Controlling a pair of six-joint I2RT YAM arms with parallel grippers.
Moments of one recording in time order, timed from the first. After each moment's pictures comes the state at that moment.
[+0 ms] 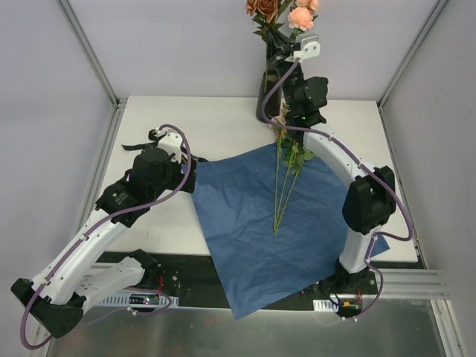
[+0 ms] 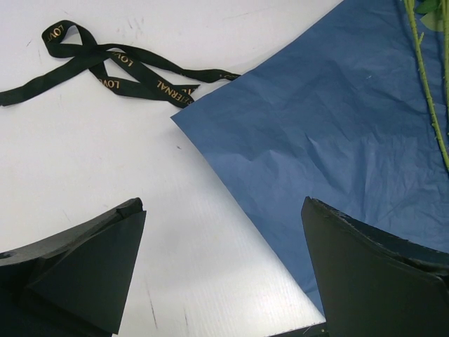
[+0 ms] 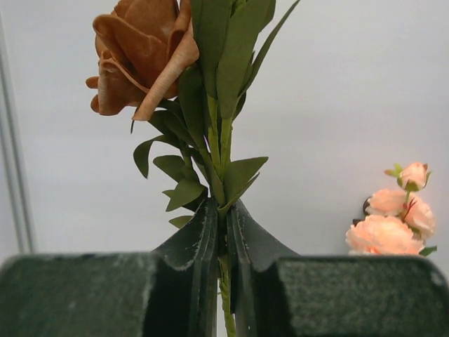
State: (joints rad) left arm -0.58 0.88 1.00 -0.68 -0.26 -0.14; right arm 0.52 1.81 1.64 0.85 0.08 -0.05
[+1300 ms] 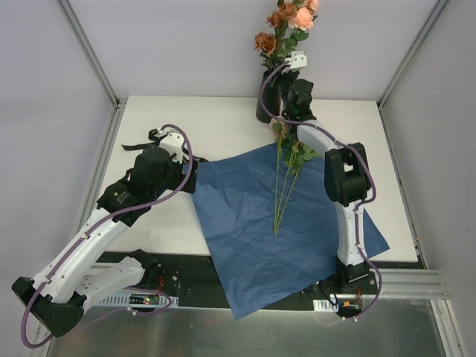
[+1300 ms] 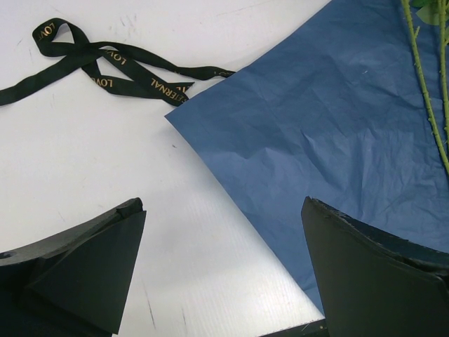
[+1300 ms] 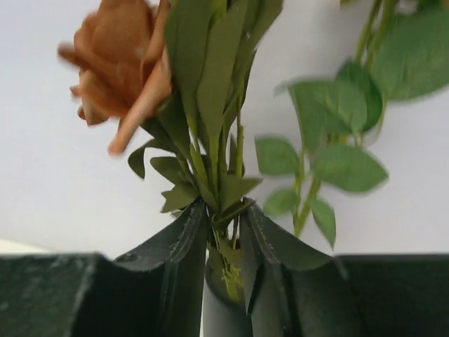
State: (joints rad) left arm -0.58 0.88 1.00 -0.68 -0.24 -0.14; right arm 0.37 2.24 1.84 0.77 0.06 0.02
